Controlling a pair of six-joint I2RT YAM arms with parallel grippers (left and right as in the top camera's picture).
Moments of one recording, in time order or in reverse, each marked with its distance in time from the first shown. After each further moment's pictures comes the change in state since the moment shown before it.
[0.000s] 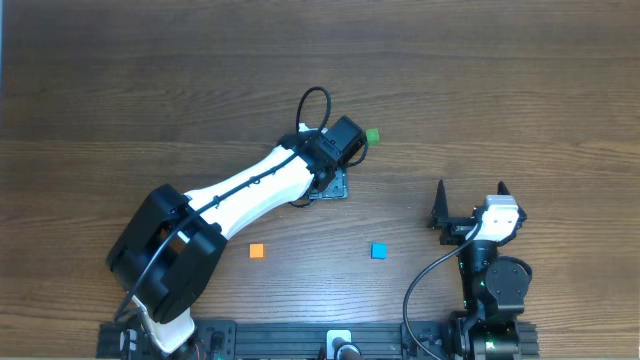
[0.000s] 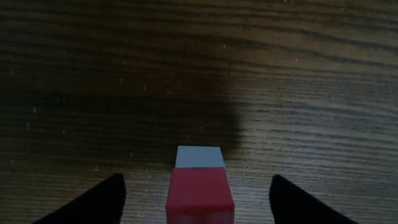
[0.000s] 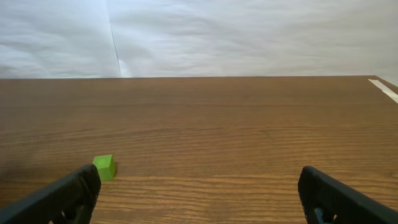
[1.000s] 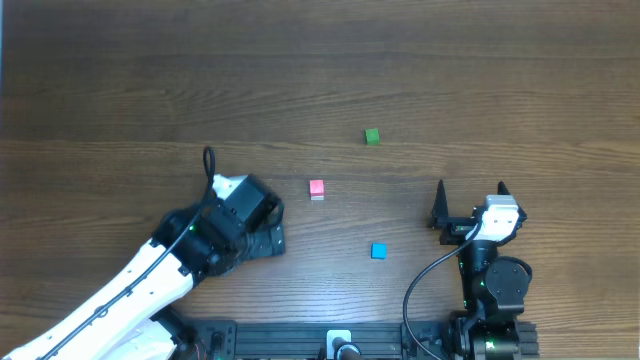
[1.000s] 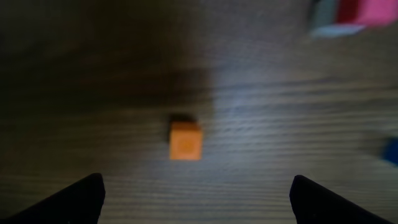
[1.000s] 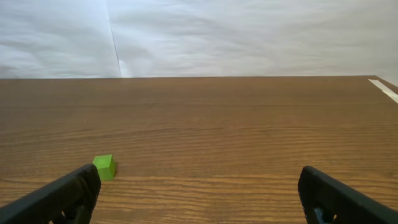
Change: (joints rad) left arm 0.047 -0.775 -0.476 -0.224 0.035 -0.020; right arm 0.000 0.000 0.000 0.000 0.000 0.000
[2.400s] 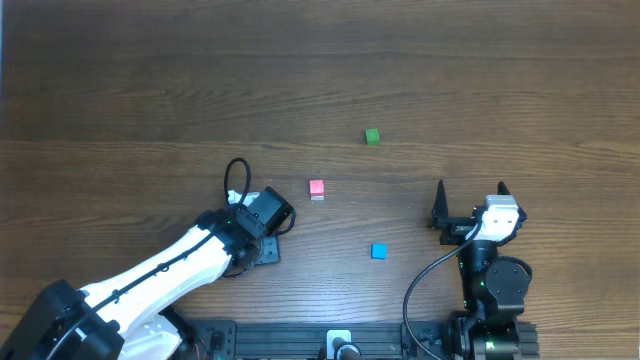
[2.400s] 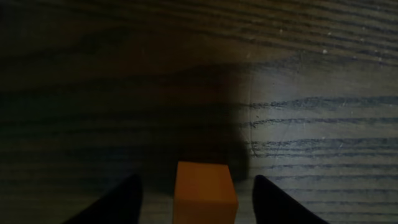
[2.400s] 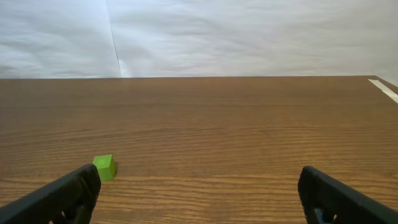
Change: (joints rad) left arm -0.001 0.241 -0.196 0.309 -0.007 -0.017; right arm 0.000 0.000 0.000 0.000 0.000 -0.001
